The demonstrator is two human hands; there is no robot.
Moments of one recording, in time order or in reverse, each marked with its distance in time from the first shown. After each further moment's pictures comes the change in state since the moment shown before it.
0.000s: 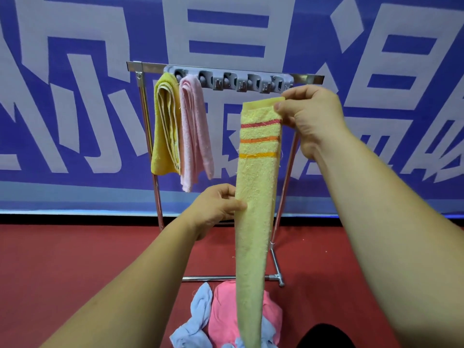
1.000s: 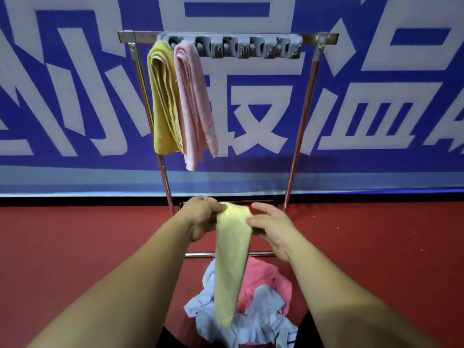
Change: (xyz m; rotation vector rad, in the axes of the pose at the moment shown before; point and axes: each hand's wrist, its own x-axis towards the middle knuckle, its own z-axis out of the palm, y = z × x) left_hand -0.003 -0.072 -0.018 -0.099 0.250 -0.389; right_hand -0.132 0.260 -0.006 0.049 -0.268 0.716
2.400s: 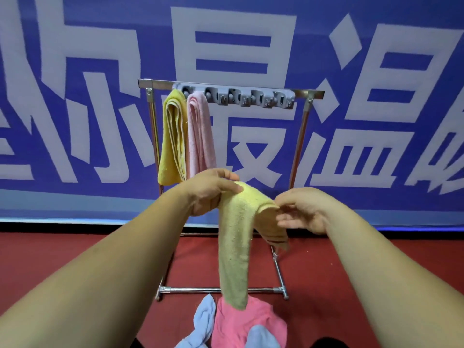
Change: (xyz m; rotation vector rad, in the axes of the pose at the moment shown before) left_hand -0.040 0.140 0.002 0.045 -0.321 0.254; right_hand -0.055 -0.176 -0.028 -0.227 0.086 0.071
